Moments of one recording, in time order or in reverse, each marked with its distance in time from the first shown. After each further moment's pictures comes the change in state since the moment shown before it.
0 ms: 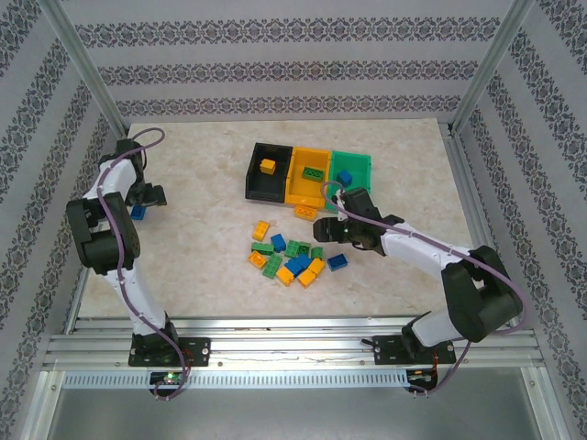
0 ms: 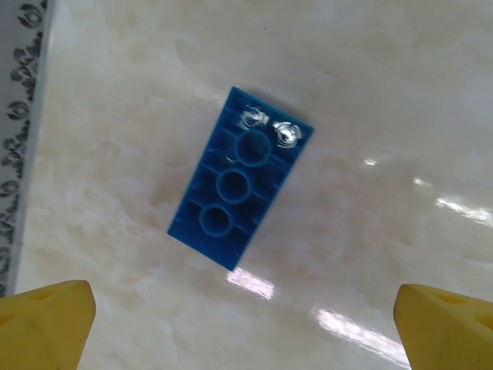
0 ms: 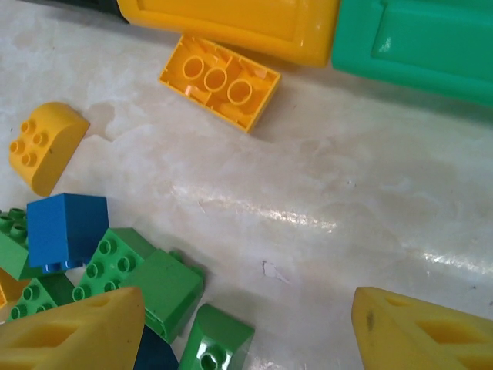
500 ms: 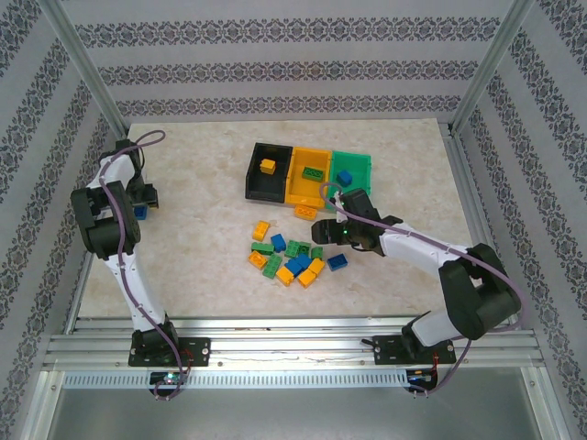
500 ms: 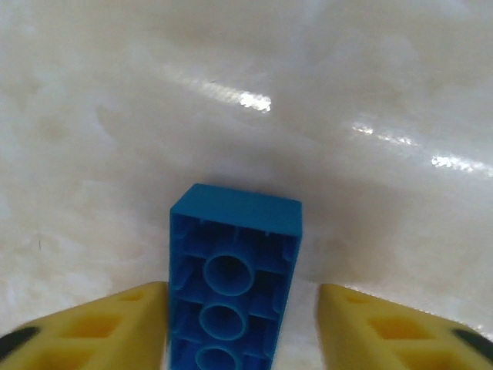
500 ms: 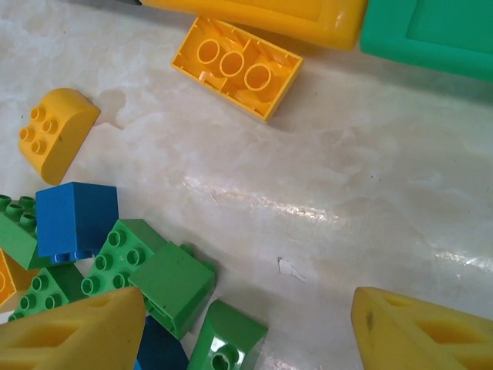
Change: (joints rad) left arm 0.037 0.183 0.157 -0.042 0.098 0.121; right arm 0.002 0.031 0.012 0.017 -0.038 -0.003
